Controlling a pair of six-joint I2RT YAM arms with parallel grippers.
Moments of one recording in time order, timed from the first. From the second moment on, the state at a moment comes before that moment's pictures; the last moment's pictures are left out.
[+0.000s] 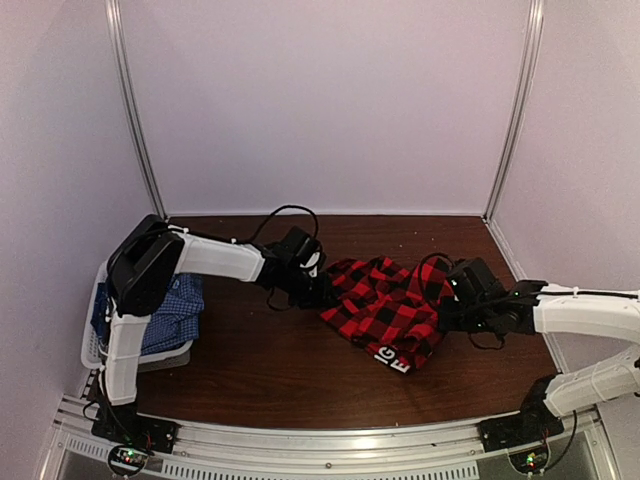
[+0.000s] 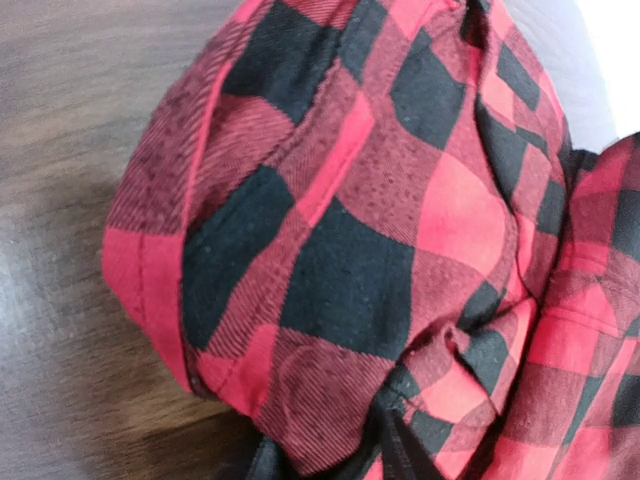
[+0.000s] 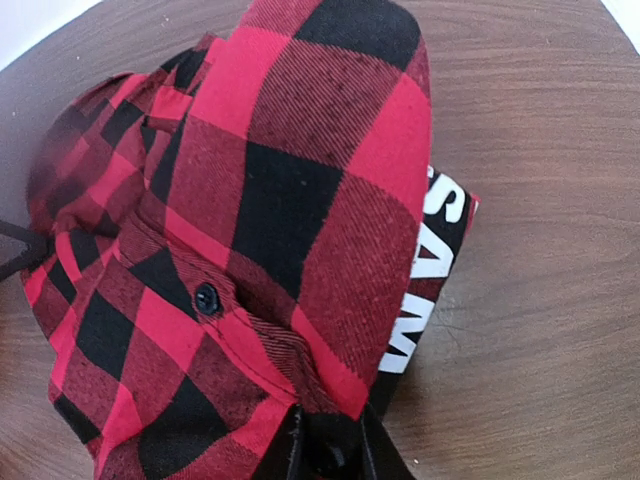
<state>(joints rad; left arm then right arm) -0.79 2.18 1.49 -0.21 0.24 -0.69 0.71 1.18 0.64 -0.38 0.37 0.72</state>
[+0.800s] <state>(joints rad) -0.63 2.43 2.02 -0.43 0.18 -0.48 0.67 1.25 0.88 -0.51 0.47 0.57</state>
